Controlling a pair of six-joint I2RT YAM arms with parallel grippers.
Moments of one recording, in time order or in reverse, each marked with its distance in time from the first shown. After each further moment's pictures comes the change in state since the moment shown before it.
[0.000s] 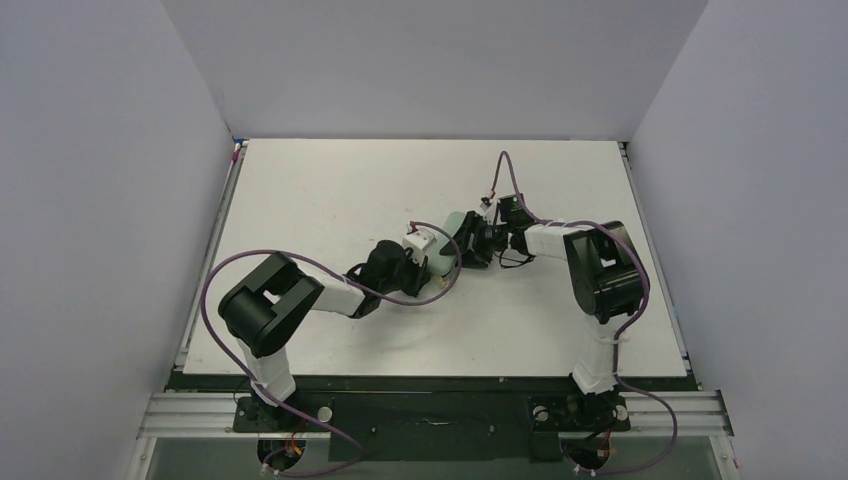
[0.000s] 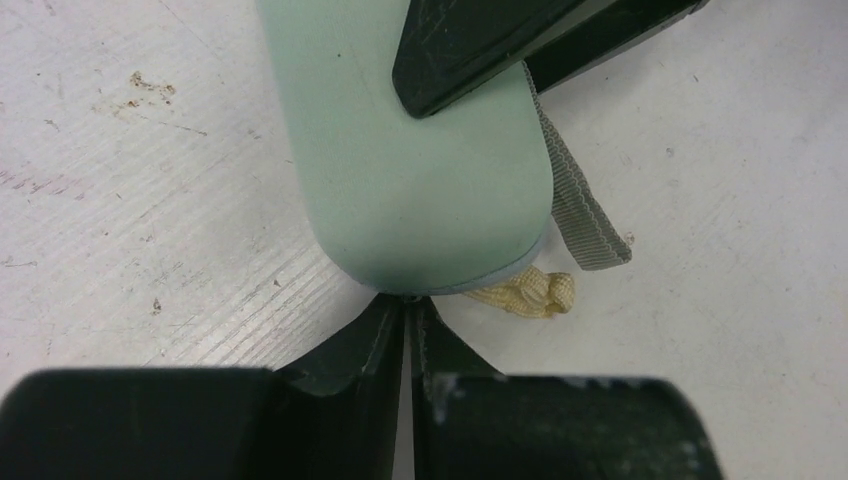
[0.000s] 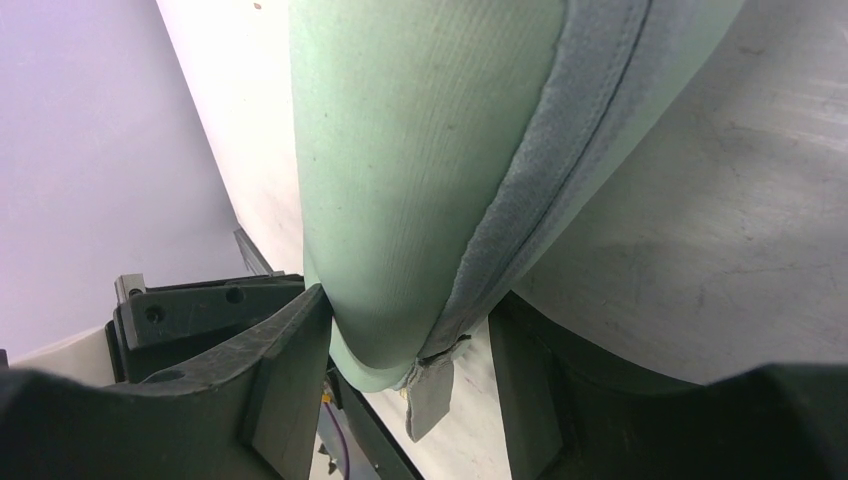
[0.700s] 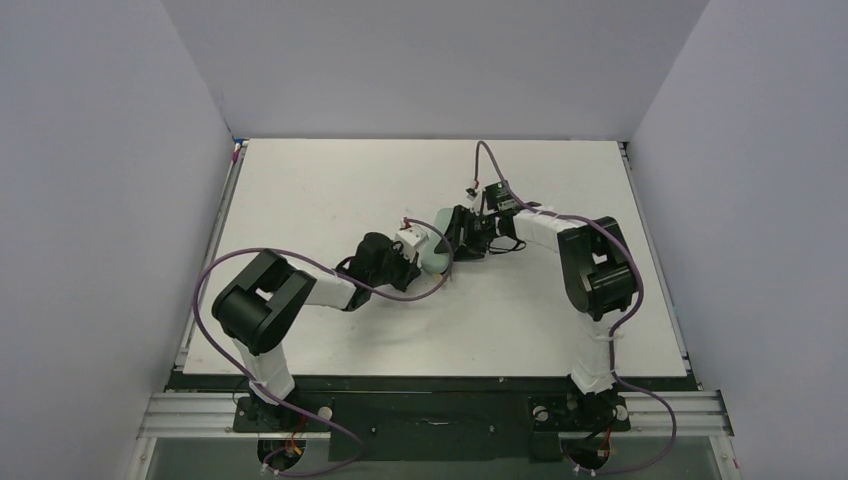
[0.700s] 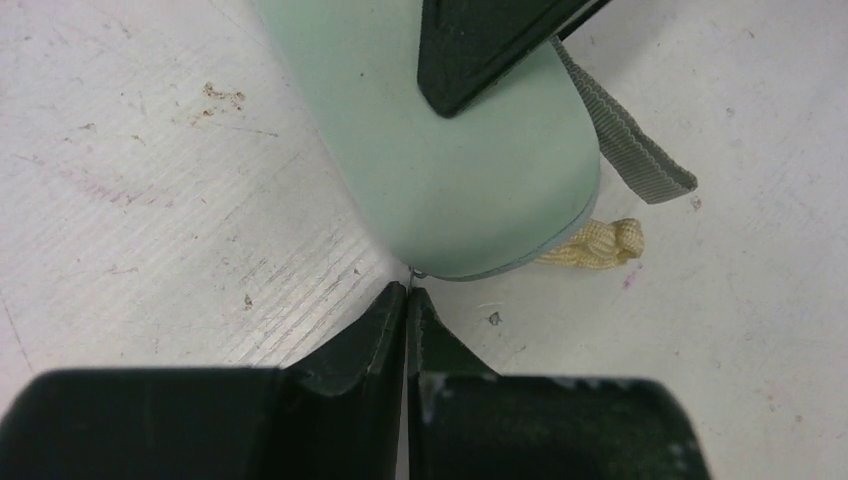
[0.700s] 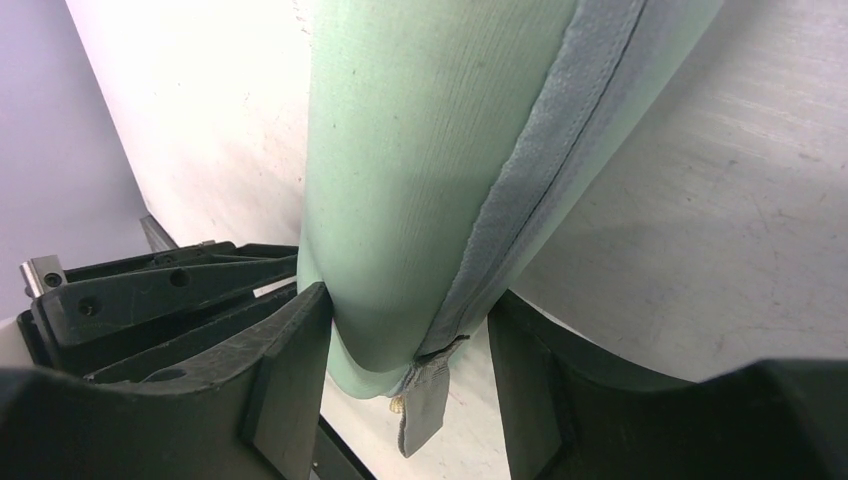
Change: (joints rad) left arm 0.097 -0.010 0.000 -0.034 0.095 0.131; right arm 0.045 0.046 0.201 -0.274 0.108 -0.201
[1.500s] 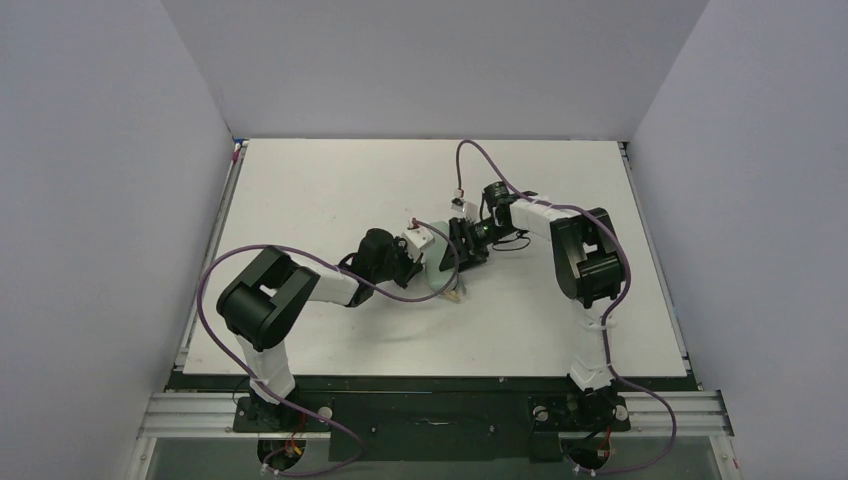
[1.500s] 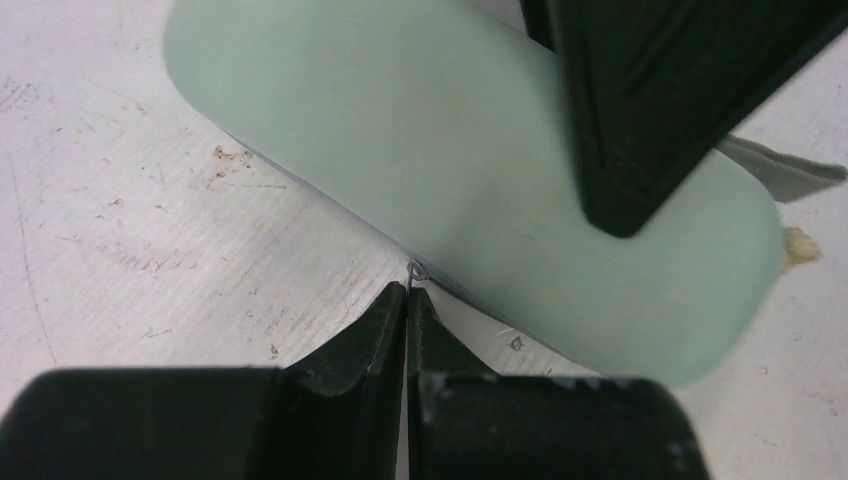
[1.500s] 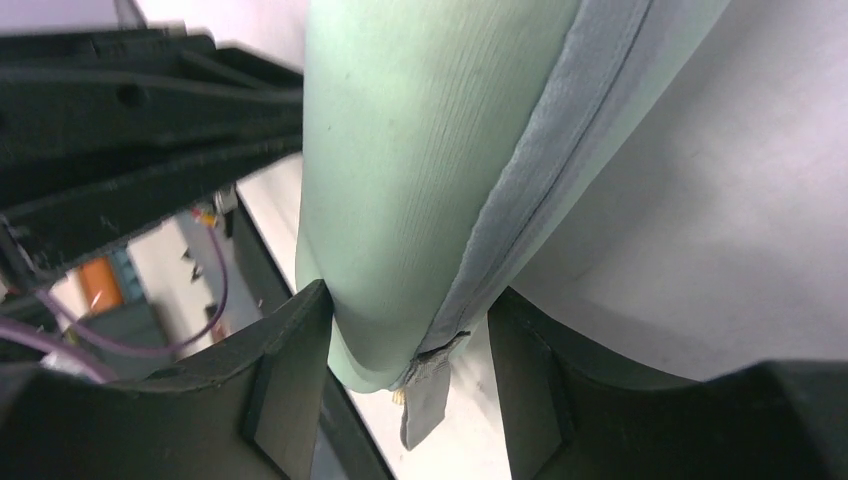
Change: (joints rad) left arm 0.003 0.030 0.042 0.003 0.042 0.168; right arm -0.016 0.121 0.160 -0.330 -0.258 -0.478
